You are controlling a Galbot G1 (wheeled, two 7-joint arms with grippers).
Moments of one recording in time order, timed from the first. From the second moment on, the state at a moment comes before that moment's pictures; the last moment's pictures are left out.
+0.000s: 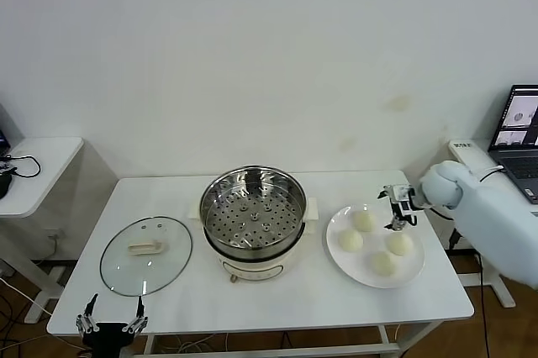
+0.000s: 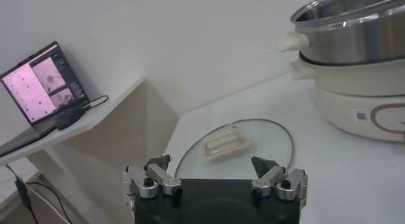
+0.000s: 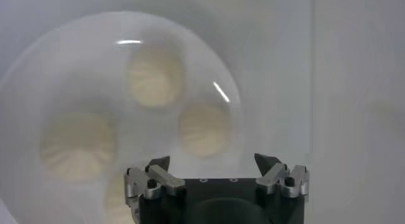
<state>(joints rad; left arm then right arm) 1.87 -1.34 -0.66 -2.19 0.10 0.25 -0.25 -0.10 0.77 -0.57 1.12 -0.30 -0.11 -0.99</state>
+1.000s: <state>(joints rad) 1.85 -1.33 -0.69 -2.20 0.08 0.25 -0.25 -0.05 1.03 -0.62 0.80 -0.39 -0.09 -0.99</state>
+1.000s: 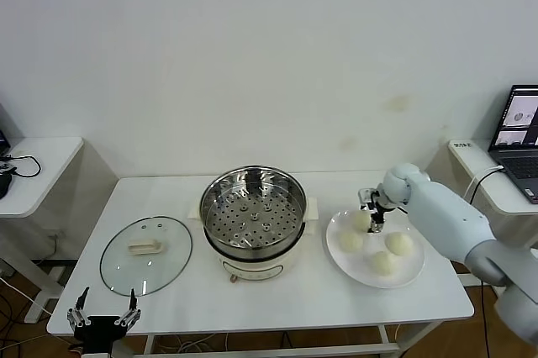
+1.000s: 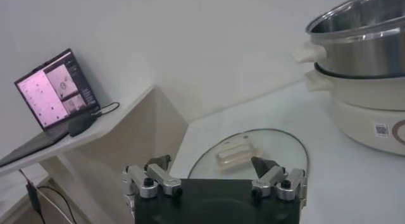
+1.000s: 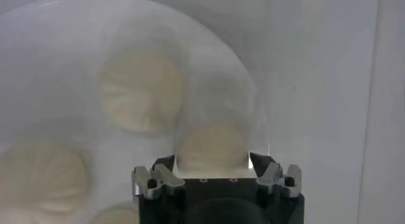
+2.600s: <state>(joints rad) 1.81 -1.29 -0.68 -2.21 0.05 0.25 -0.25 0.56 1.07 -1.13 1.18 0.21 -0.12 -0.97</state>
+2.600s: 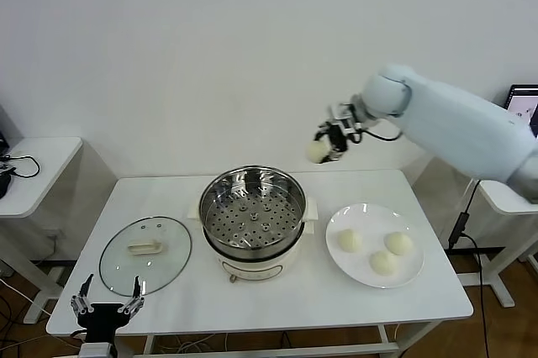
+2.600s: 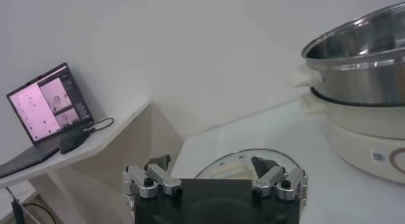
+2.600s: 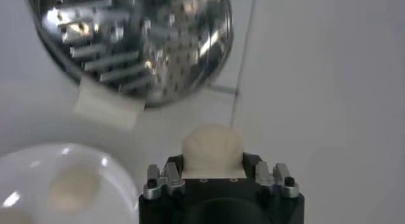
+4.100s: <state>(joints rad) 1.77 -1.31 -0.69 -2.20 0.04 0.25 -0.25 0.40 1.44 -1.27 0.84 -0.29 0.46 -0.74</state>
